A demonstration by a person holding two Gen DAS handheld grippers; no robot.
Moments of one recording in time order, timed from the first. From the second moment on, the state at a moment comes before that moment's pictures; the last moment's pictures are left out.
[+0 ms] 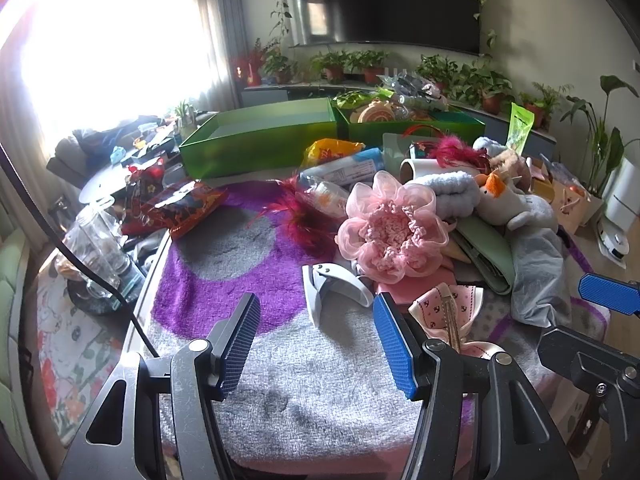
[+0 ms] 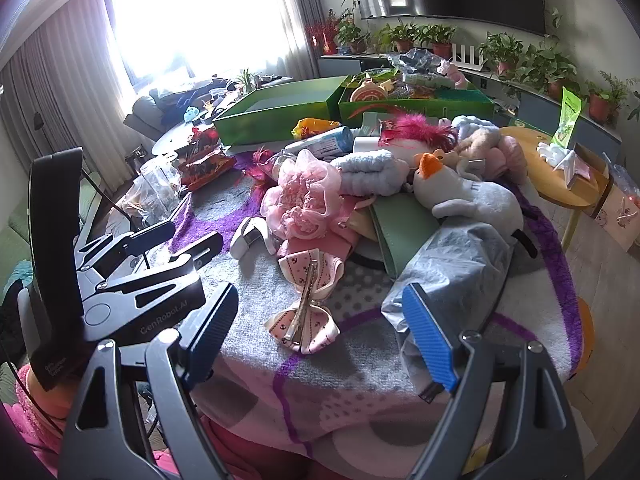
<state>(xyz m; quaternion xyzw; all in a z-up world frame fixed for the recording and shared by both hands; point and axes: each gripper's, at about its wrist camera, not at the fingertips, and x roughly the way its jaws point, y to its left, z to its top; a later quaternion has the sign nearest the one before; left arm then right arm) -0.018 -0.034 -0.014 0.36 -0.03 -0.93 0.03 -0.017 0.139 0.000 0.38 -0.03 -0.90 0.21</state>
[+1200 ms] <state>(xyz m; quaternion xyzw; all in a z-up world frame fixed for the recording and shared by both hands) -0.033 -0.080 -0.053 0.40 -0.01 -0.91 0.06 -0.064 0.101 -0.056 0.45 -0.02 -0.87 0.21</state>
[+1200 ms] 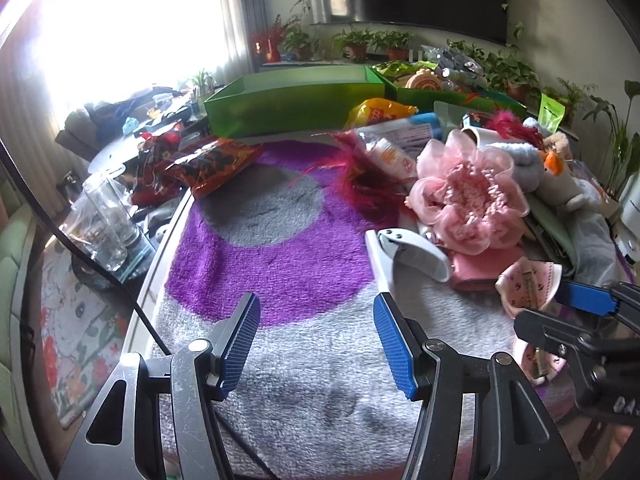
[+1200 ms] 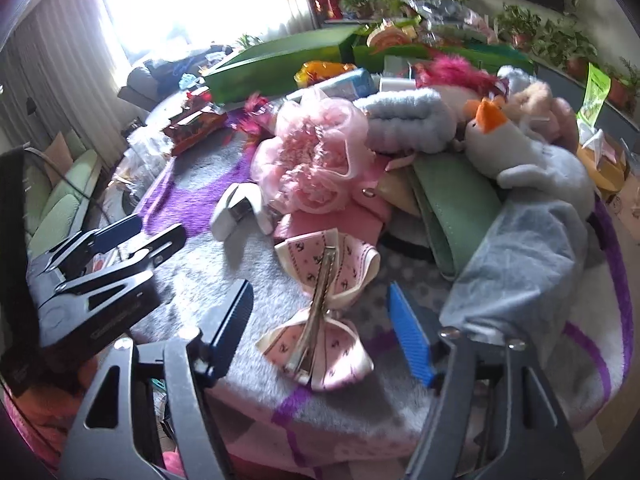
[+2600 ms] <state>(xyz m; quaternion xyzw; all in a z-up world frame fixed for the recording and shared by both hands) -0.039 -0.033 -0.056 0.40 -0.05 -0.91 -0.07 -0.034 0.141 -0.061 0.45 -0.10 -0.87 0.19</state>
